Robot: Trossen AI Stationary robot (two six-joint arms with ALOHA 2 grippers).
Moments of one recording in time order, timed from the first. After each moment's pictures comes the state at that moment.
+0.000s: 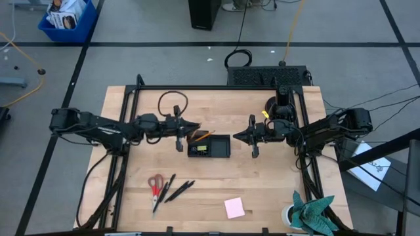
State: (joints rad) left arm 0.06 1.24 0.48 0.83 -0.02 0.07; right arm -0.10 1.36 0.24 1.15 -0.13 0.08
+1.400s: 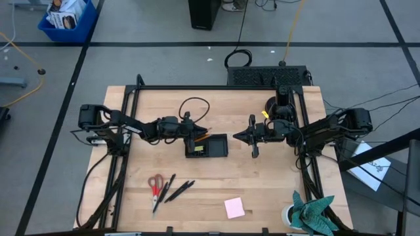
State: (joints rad) left arm 0.15 1.62 0.50 0.87 0.02 -0.04; right arm -0.10 1.36 0.24 1.15 -0.13 0.06
